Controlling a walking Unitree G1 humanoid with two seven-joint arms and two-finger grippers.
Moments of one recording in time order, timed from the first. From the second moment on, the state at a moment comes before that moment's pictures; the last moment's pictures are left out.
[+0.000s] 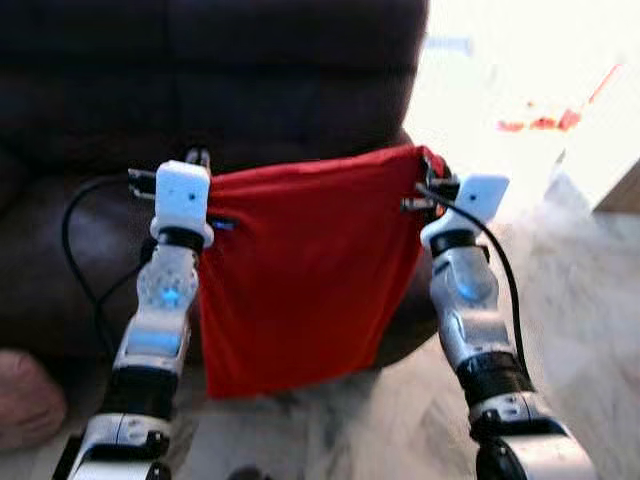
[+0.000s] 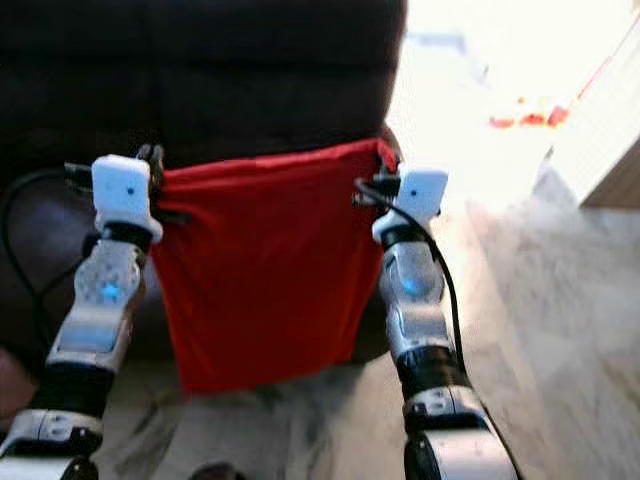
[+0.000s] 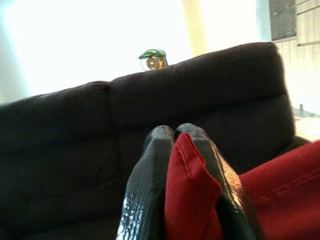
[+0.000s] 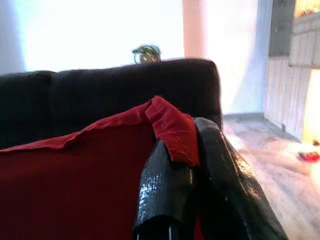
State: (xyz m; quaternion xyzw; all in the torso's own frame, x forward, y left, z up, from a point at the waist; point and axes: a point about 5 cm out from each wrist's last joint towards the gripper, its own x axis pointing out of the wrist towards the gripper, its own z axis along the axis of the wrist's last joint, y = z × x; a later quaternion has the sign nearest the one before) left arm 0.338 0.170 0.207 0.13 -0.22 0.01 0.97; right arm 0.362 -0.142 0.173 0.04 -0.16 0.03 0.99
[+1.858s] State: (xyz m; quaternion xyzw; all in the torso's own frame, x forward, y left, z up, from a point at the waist) left arm 0.337 0.199 0.325 0.15 -0.36 0.07 0.92; right arm 0.368 -0.115 0.294 0.08 -0.31 0.10 0.94
